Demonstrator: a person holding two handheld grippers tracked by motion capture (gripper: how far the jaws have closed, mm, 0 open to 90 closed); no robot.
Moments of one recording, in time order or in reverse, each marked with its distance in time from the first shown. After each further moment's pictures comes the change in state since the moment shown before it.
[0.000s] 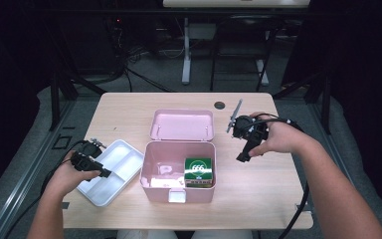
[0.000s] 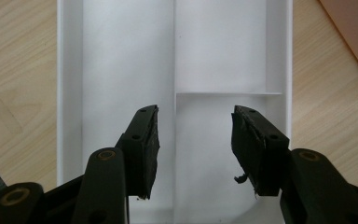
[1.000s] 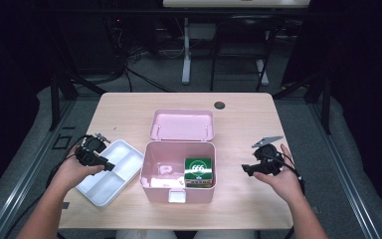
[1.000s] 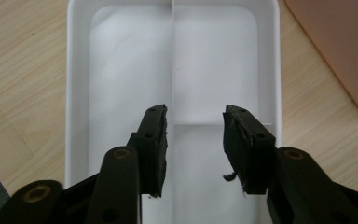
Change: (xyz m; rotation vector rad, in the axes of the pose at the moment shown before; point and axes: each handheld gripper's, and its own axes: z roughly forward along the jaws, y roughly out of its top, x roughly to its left) left arm -0.004 0.019 -0.005 -0.029 0.007 0.007; right arm 0.022 -0.096 0.095 -0.401 -0.184 0.588
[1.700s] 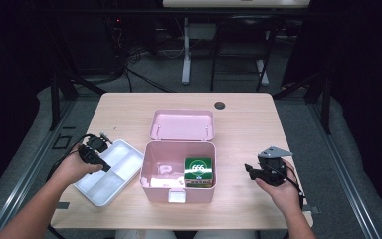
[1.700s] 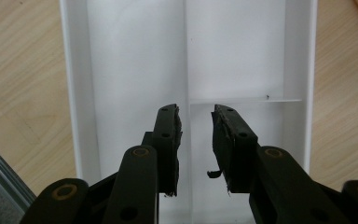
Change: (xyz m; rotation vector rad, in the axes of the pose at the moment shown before) left arm 0.007 0.006 0.016 0.165 0.022 0.048; right arm 0.006 -0.032 0.001 -0.216 -0.078 0.040
